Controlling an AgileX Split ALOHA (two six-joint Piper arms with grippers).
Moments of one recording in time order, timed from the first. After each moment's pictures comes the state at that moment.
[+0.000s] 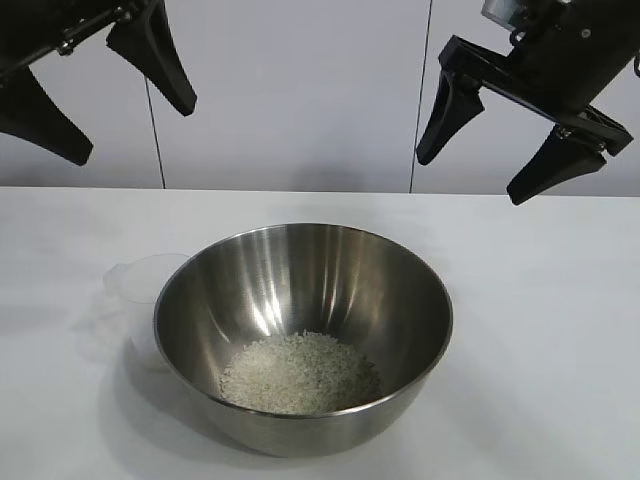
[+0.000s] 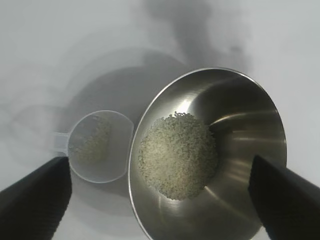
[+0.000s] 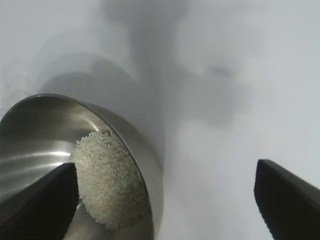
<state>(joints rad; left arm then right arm) -0.30 1.62 -1.26 -0.53 0.85 0.06 0.12 1.77 -1.33 0.53 0.89 -0.18</state>
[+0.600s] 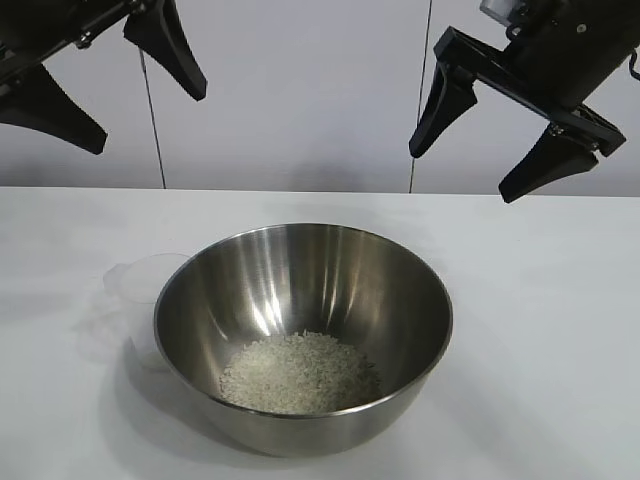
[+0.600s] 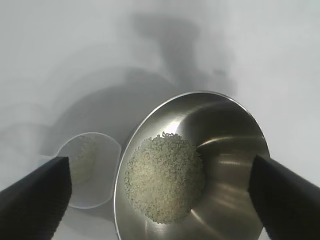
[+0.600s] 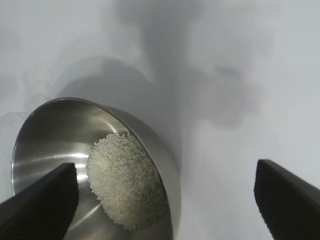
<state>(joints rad) -0.30 1.62 -1.26 -0.53 0.79 0.06 0.12 1.77 -1.33 0.52 0.89 -0.18</state>
